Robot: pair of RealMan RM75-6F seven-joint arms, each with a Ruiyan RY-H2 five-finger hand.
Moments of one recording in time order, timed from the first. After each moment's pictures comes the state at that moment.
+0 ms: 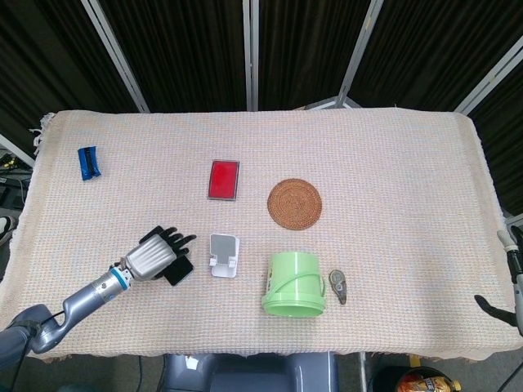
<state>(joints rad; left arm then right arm) -0.65 -1.57 0.09 -0.96 1.88 1.05 -0.08 -0.01 -0.87 0.09 -1.89 -1.44 1.57 -0.11</state>
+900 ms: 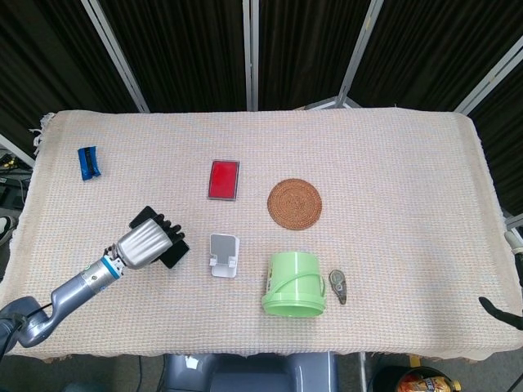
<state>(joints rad) -0.70 -1.42 0.06 -1.13 1.85 1.15 0.13 -0.03 -0.85 0.09 -1.89 -1.47 1.59 -0.04</state>
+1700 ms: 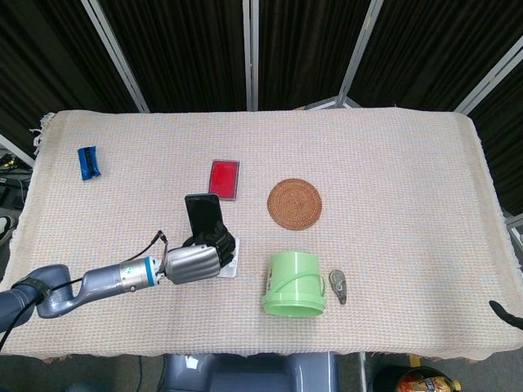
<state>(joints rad) -0.93 -1.32 0.00 -1.34 2.18 1.03 0.78 -0.06 -0.81 0.08 -1.86 -1.49 1.62 0.08</state>
